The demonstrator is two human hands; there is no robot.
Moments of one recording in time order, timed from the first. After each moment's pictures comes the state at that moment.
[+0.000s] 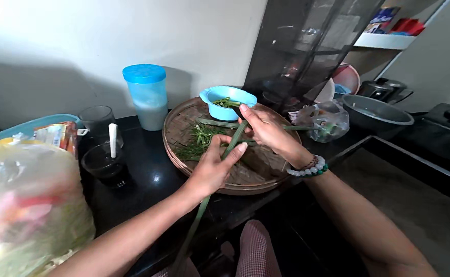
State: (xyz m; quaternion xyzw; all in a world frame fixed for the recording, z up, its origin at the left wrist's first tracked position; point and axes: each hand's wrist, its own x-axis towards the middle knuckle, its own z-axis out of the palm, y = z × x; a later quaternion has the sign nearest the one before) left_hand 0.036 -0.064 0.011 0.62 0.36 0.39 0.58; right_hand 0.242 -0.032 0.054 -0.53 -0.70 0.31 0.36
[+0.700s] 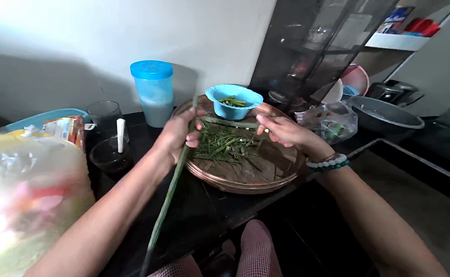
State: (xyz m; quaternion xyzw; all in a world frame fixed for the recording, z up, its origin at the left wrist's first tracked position) left_hand -0.027 -0.025 0.048 0.42 0.37 0.50 0.66; right_hand 0.289 -0.010 0.042 -0.64 -0.67 0.26 0.26
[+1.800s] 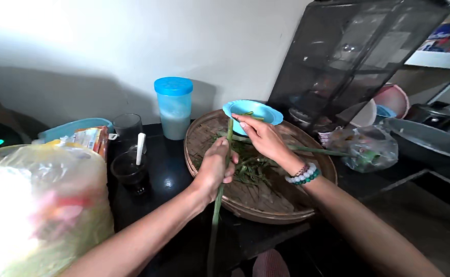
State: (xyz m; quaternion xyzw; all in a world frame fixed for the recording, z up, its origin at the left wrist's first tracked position) left_hand 0.017 -0.032 0.025 0.41 0.36 0.51 0.66; right_hand 0.203 0.071 0.030 -0.45 -0.83 0.00 0.33
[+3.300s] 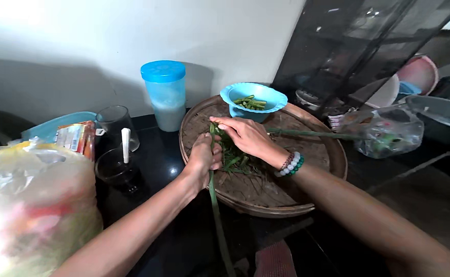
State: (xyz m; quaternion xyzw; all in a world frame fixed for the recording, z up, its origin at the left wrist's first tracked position) left_hand 0.015 0.004 0.003 0.31 0.44 0.52 0.66; right_hand 0.178 0.076 -0.003 -0.42 -0.86 -0.01 0.28
